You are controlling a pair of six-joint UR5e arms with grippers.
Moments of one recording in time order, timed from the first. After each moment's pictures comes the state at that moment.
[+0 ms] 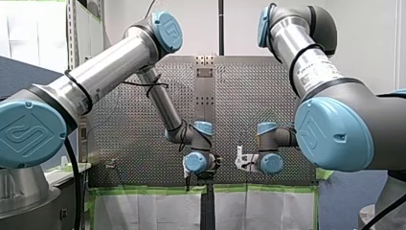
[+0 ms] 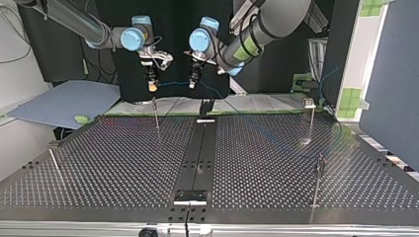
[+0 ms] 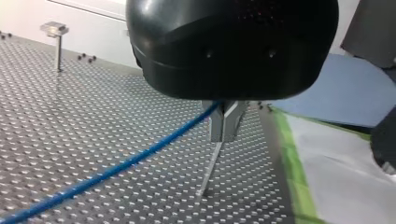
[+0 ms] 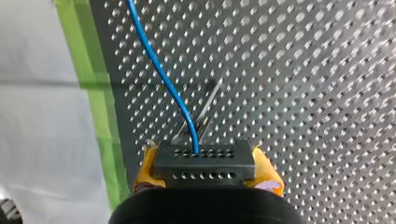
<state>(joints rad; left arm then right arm) -0.71 -2.45 -1.68 -2.36 -1.91 -1.77 1.97 -0.77 1.94 -0.95 1.57 1.64</state>
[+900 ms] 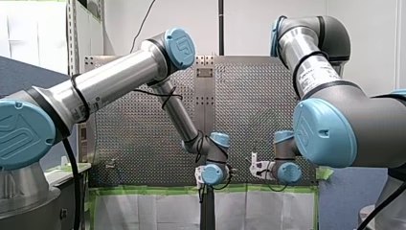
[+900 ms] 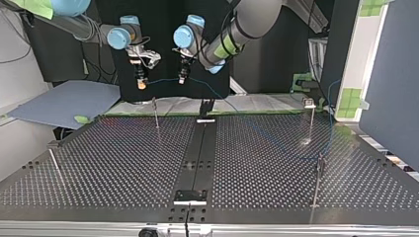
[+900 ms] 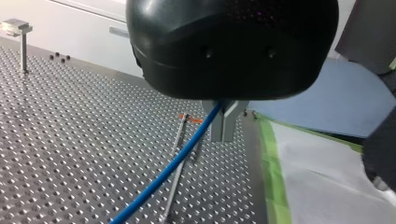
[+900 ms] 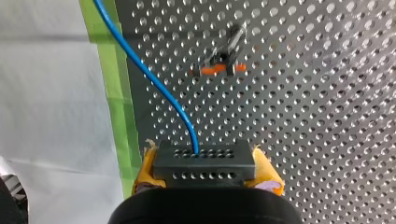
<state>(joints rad) -0.81 -2.59 -1.50 -2.42 -2.01 -1.82 1.82 -0.71 1.97 -1.04 1.43 1.62</state>
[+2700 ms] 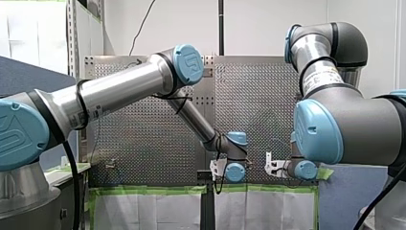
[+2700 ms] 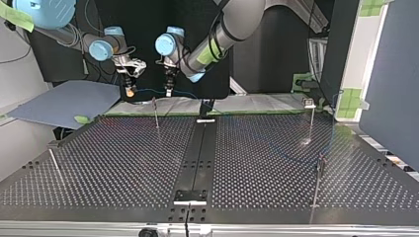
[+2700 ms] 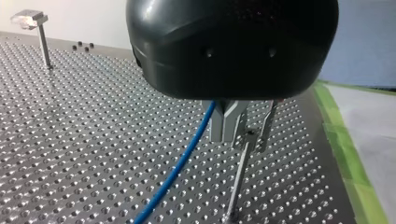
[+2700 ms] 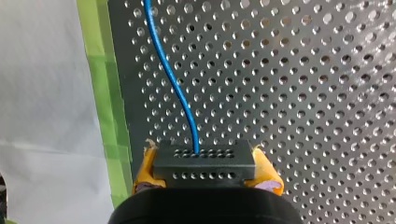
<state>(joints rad) -0.85 -2.71 -1.18 -2.45 -2.18 -1.72 1.67 -0.66 1.85 -0.95 1.24 1.58</state>
